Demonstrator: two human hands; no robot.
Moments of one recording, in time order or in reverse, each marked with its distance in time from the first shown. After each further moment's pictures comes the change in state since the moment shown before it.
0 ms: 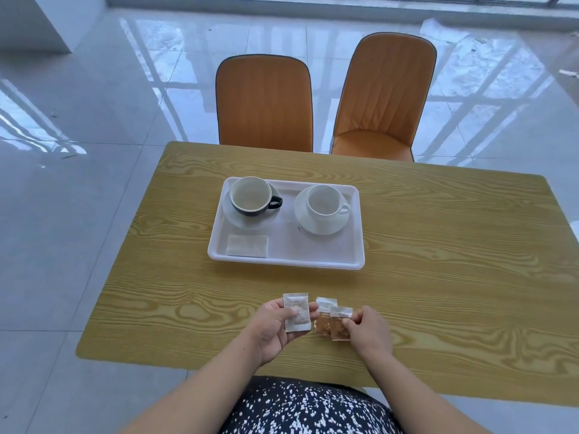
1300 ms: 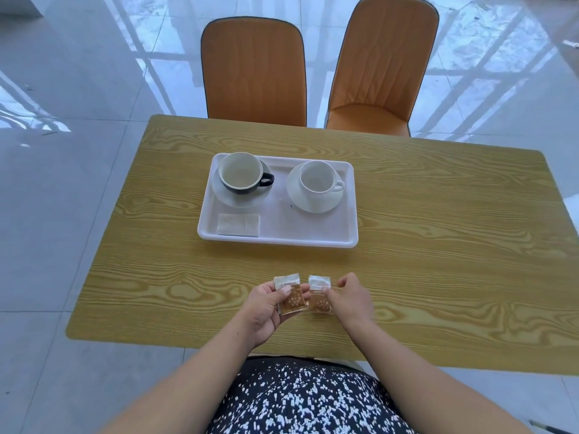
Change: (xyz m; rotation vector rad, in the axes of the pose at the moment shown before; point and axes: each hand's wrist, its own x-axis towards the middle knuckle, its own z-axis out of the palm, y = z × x) left_hand 0.005 -0.012 -0.005 -0.110 0.011 0.020; right_hand 0.000 -0.020 0.002 -0.024 -0.038 -0.042
